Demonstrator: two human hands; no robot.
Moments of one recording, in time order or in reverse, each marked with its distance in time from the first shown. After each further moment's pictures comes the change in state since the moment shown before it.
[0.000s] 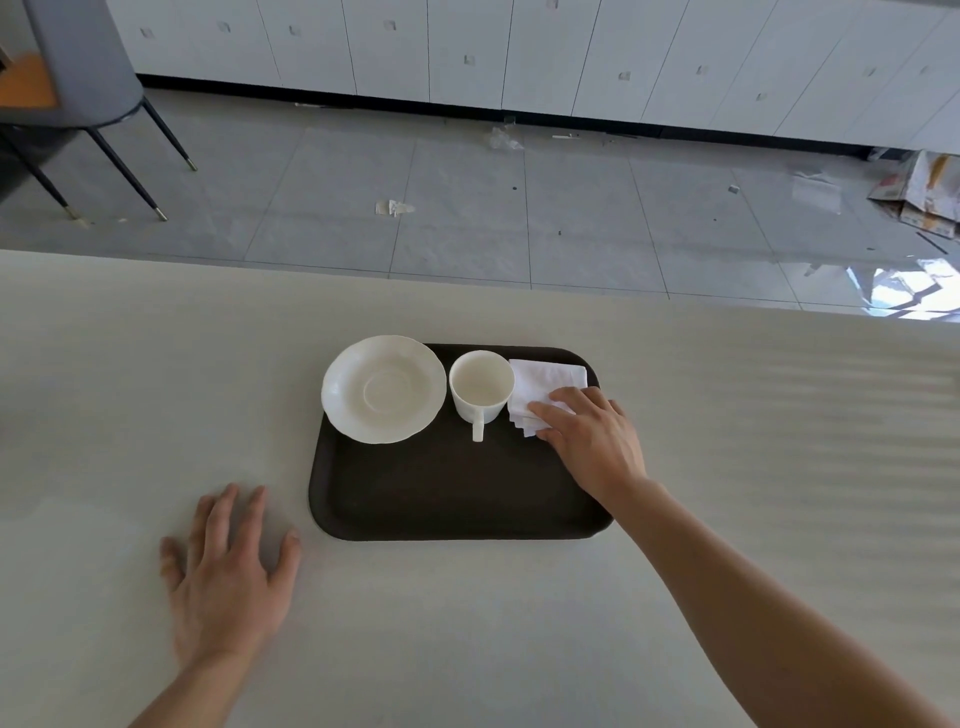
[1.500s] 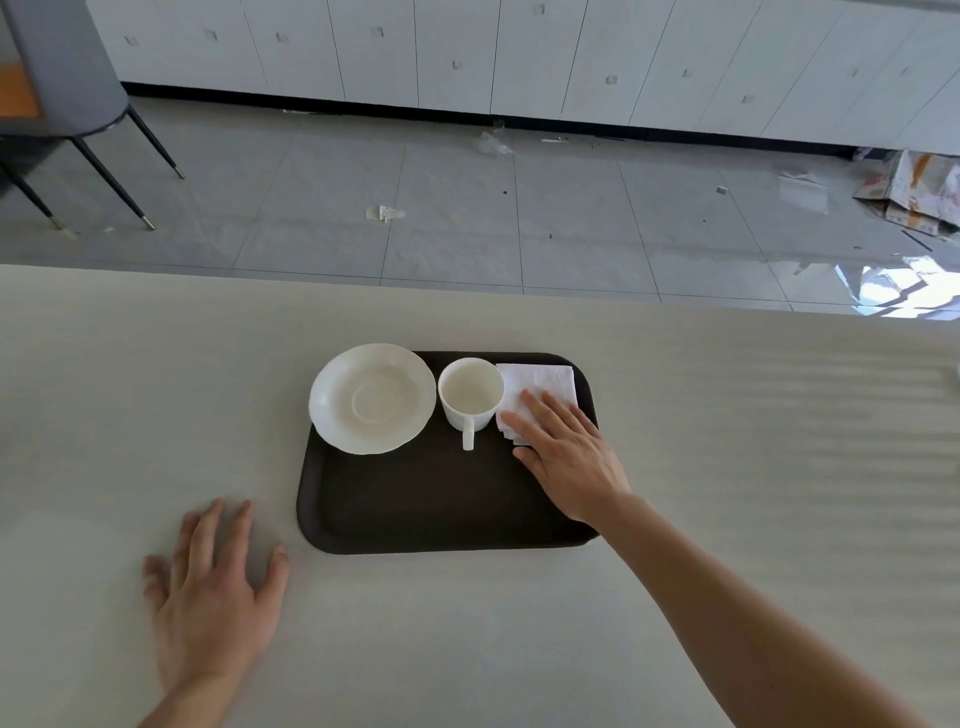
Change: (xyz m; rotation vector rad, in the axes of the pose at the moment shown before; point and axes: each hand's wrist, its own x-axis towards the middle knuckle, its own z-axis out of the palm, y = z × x) left_hand 0.000 0.000 0.001 0.003 0.022 0.002; right_hand -0.009 0.003 0.024 0.014 -0.215 -0.091
